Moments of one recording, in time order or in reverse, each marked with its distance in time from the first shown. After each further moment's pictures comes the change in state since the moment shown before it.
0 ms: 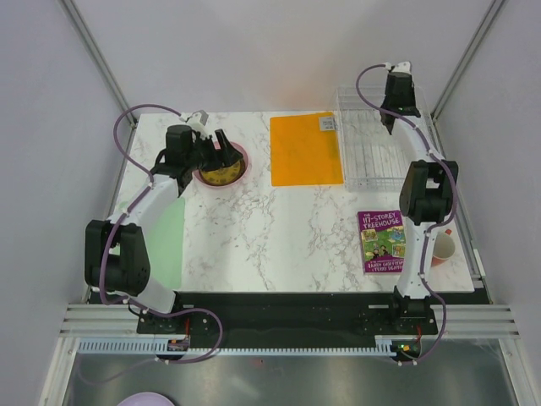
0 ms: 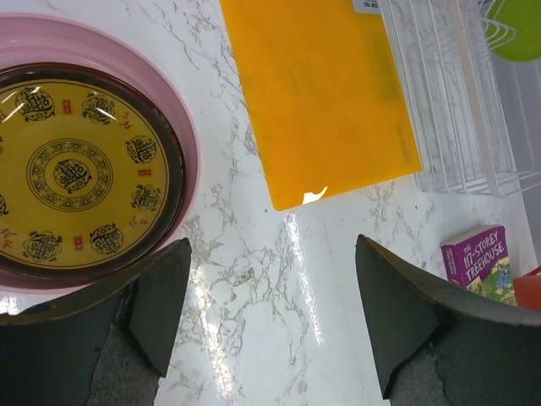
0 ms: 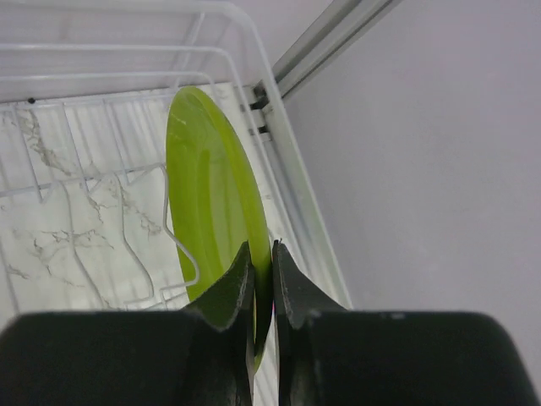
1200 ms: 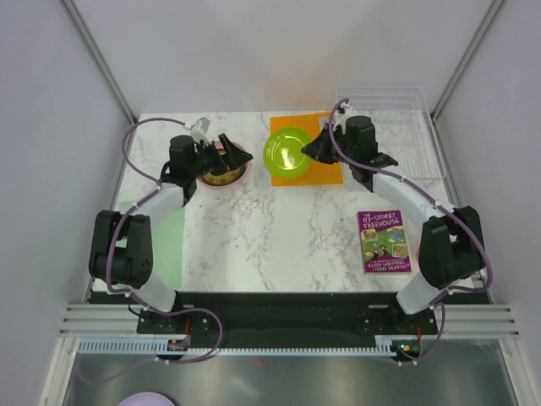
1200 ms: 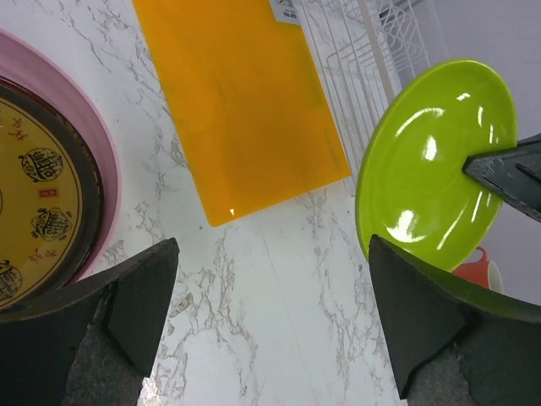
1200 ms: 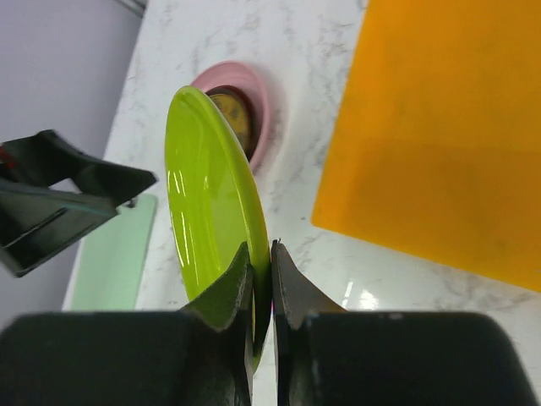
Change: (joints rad) left arm 0.001 0.043 -0.143 0.338 0.154 -0.181; right arm 0.355 -0.673 -0.831 0.212 -0.839 0.817
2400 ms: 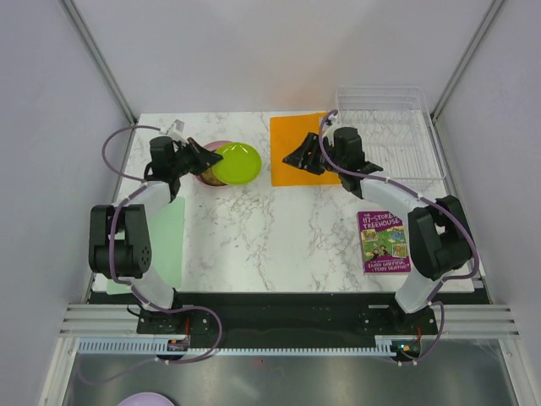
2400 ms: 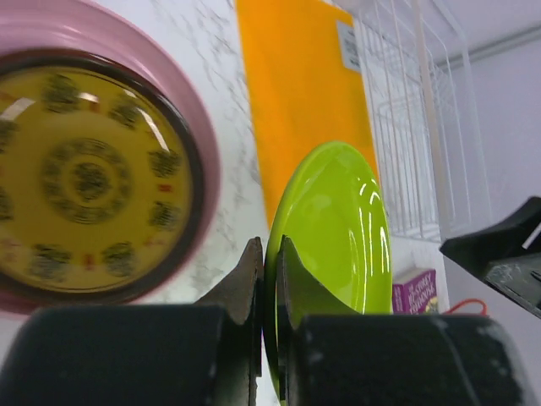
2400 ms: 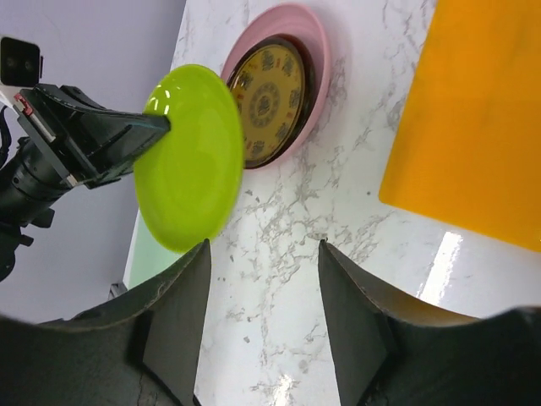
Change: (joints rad) left arm 0.128 0.074 -0.014 0.035 0.033 -0.075; right arm 0.090 0.095 -0.079 0.208 -0.132 0.187
